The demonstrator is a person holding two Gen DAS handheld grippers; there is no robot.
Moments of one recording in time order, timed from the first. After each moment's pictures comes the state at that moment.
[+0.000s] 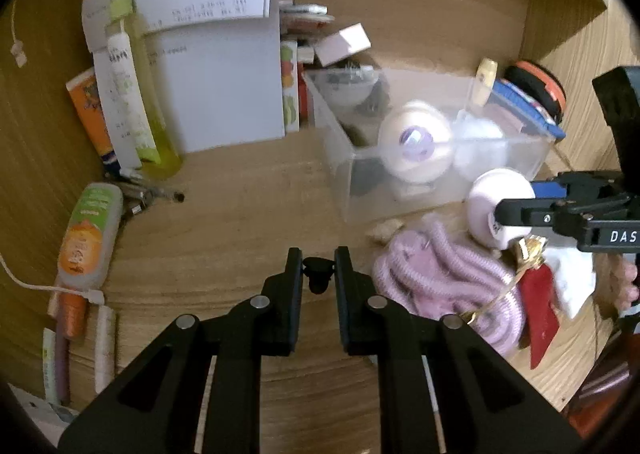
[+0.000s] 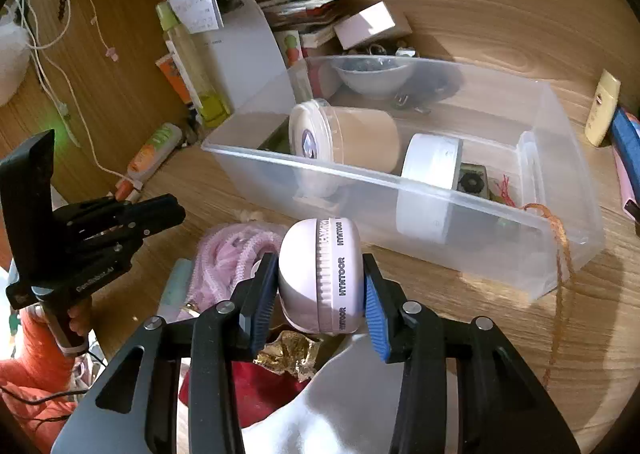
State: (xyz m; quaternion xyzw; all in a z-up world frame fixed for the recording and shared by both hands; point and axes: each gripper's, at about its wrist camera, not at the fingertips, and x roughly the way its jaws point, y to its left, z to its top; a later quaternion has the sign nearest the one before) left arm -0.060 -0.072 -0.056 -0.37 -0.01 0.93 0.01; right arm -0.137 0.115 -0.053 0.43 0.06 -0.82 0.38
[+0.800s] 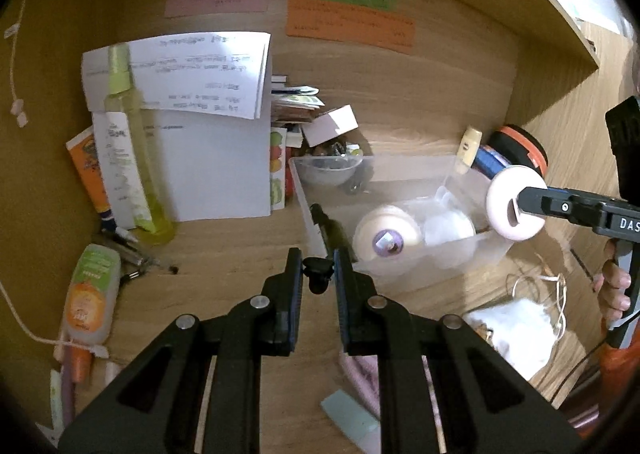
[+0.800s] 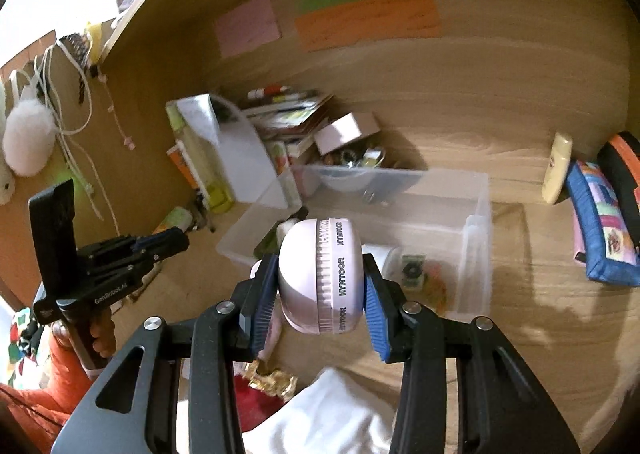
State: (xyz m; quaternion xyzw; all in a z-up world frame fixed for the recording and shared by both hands) left arm -0.074 -0.068 -0.003 -0.30 -0.05 0.95 0.03; right arm -0.149 0.161 0.025 0.34 0.00 -0.86 0.37
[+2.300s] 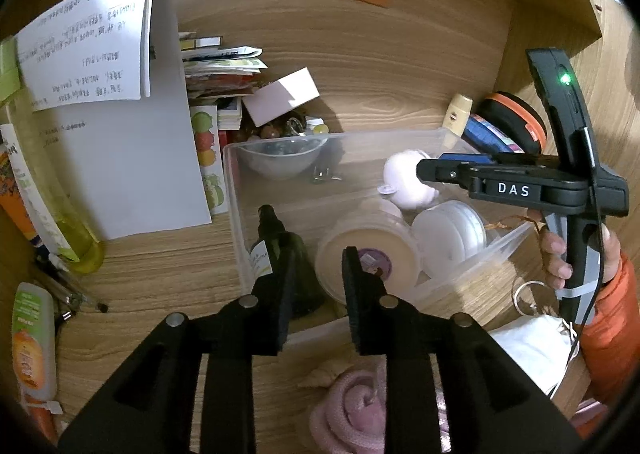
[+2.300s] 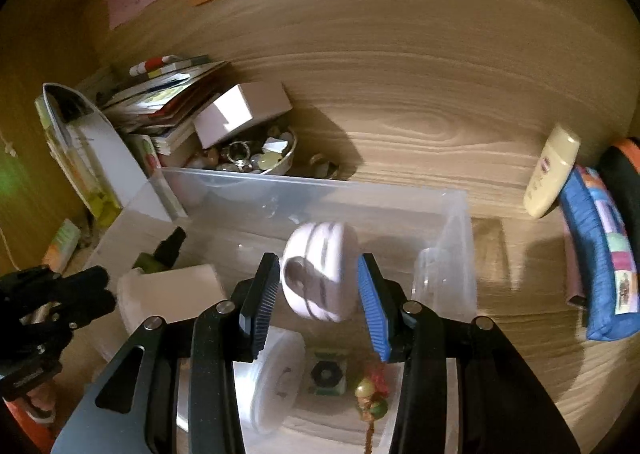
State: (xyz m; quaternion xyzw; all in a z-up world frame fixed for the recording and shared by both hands) left arm -0.144 -0.040 -0.031 -0.35 -0.03 0.93 0.08; right arm -0.257 0.126 -0.030 0.38 0.06 -0.88 0.26
